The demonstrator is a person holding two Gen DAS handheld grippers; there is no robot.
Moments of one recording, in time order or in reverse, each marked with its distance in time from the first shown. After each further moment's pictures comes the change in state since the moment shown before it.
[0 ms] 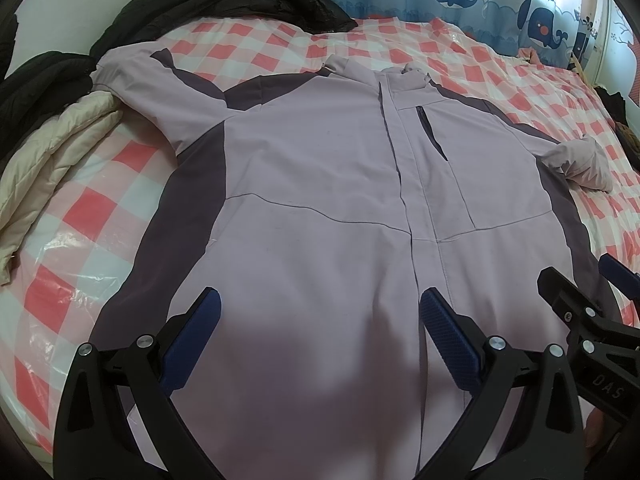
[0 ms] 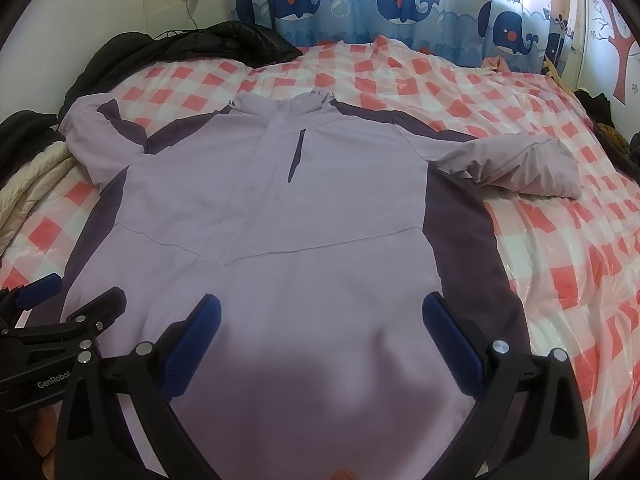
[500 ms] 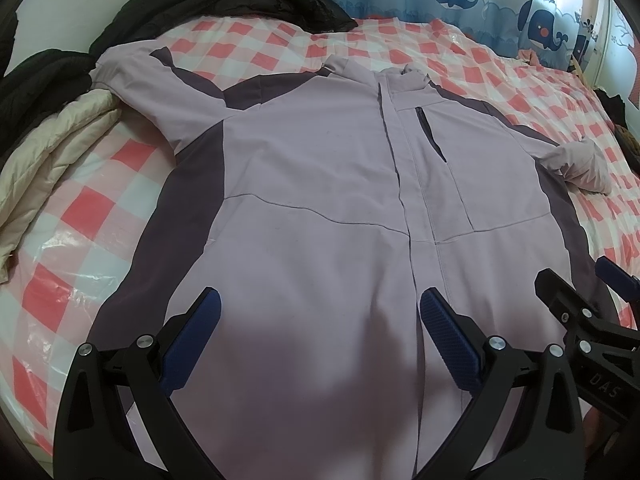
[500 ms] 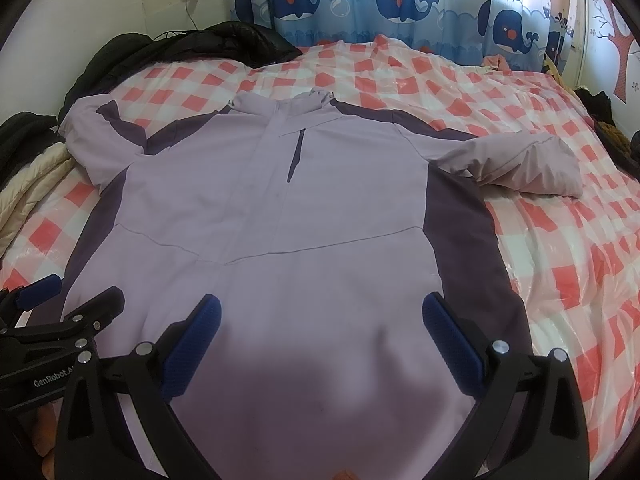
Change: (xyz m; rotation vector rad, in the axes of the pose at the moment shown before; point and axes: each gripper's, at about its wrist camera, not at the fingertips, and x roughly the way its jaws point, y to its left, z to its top) left arm -0.001 -0.003 0.000 -0.003 0.001 -0.002; right arm 0.001 0.001 -0.001 0.002 0.000 0.007
